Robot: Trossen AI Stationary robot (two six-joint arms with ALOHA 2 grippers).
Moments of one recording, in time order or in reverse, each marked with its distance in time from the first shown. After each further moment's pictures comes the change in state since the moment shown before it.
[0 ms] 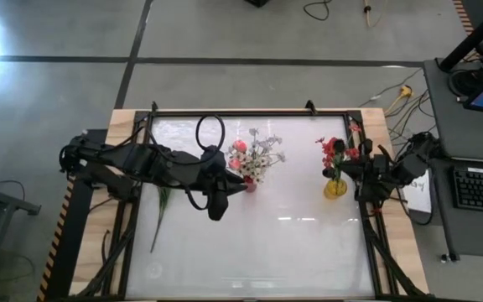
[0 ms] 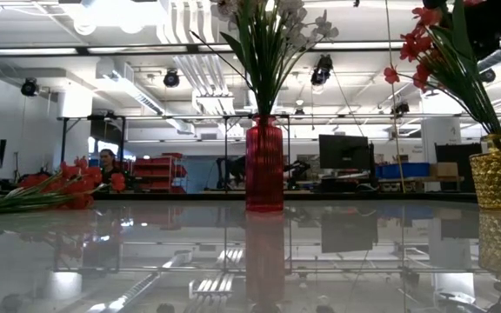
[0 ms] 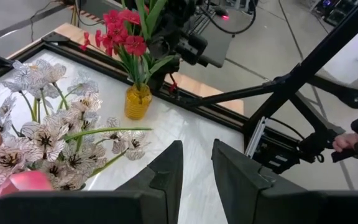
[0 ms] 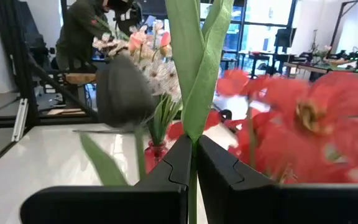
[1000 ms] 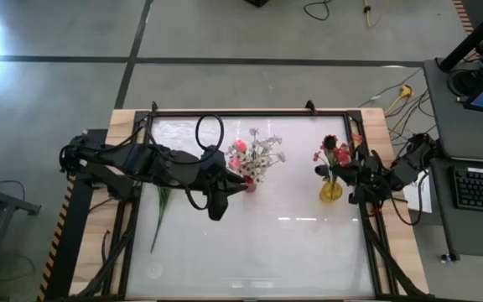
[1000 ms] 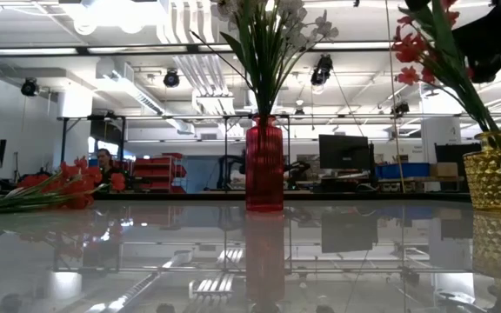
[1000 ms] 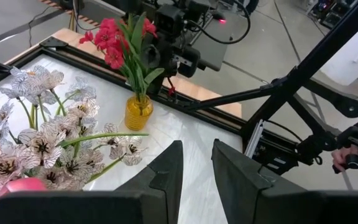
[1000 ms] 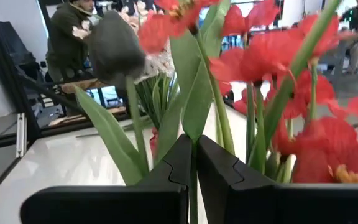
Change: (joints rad) left arm 0.000 -0.001 -0.001 0.019 0.000 0.012; right arm 0.000 0.014 -0.093 0.039 0.053 0.216
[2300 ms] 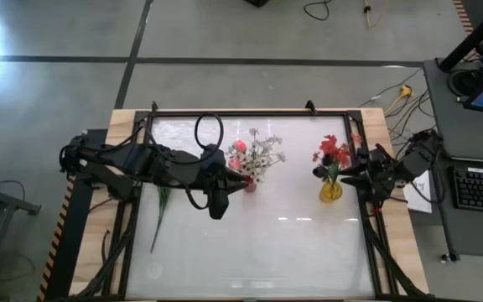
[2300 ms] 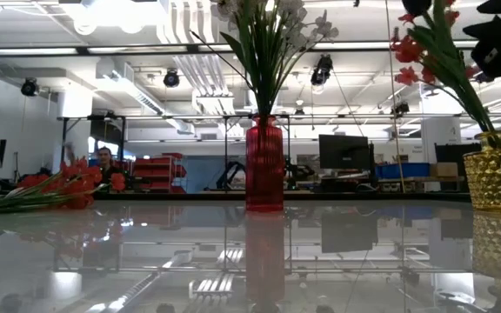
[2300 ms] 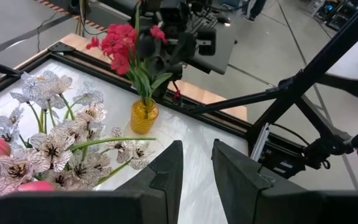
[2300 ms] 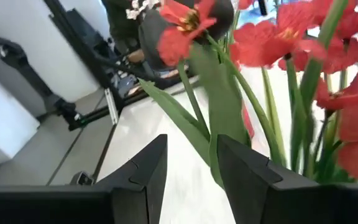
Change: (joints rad) left arm 0.000 0.000 -0.001 0.003 -0.027 0.010; right arm 0.000 0.035 0.240 -0.400 -0.327 0.406
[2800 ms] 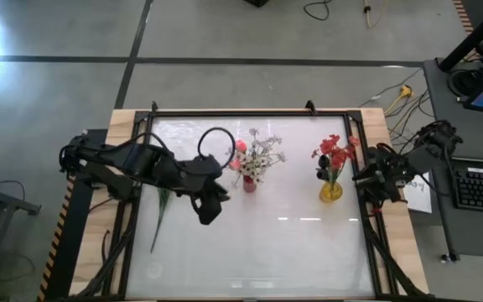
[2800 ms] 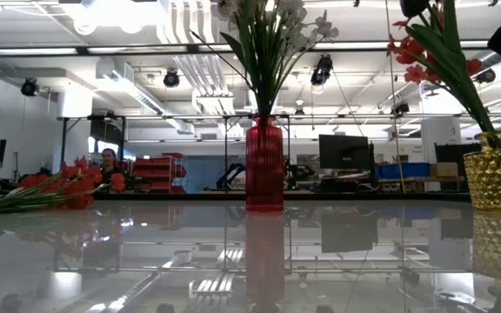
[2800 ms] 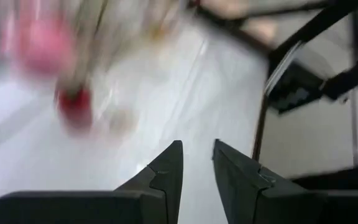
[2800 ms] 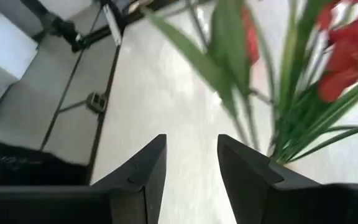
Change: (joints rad) left arm 0.000 -0.001 0.000 -0.330 0.150 -0.175; right arm 0.000 0.215 0.316 -0.446 -0.255 0.185
